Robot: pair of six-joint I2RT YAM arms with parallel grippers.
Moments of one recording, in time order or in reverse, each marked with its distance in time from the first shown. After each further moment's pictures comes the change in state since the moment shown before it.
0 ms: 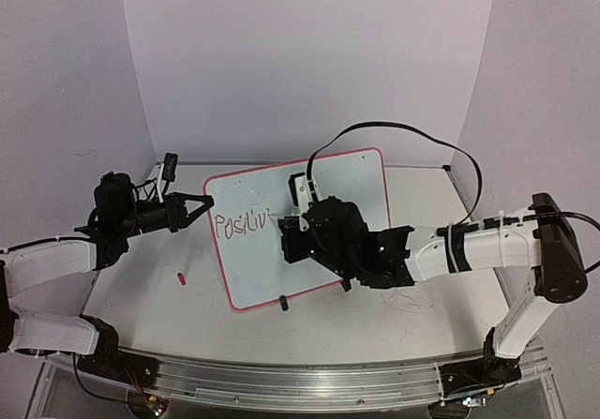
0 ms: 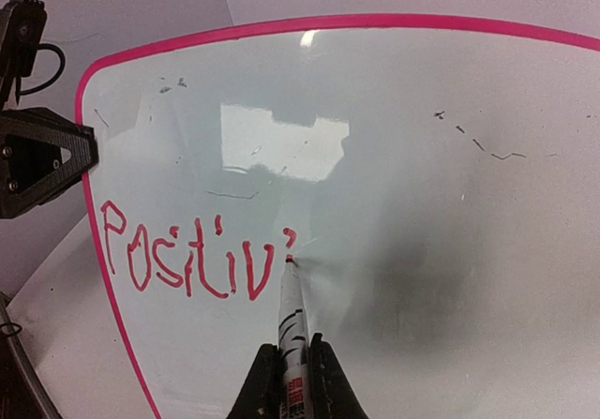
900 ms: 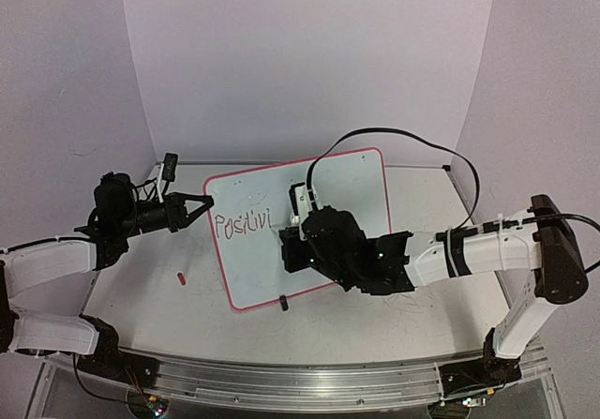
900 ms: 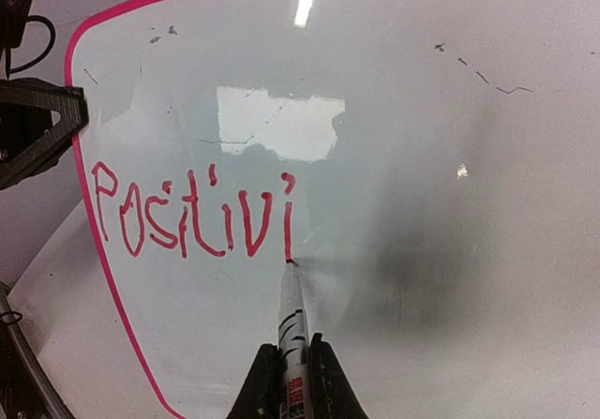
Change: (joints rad) left arm 0.000 -0.001 0.000 0.000 0.000 0.000; right arm 0.031 0.000 -0.016 -0.053 0.015 0.074
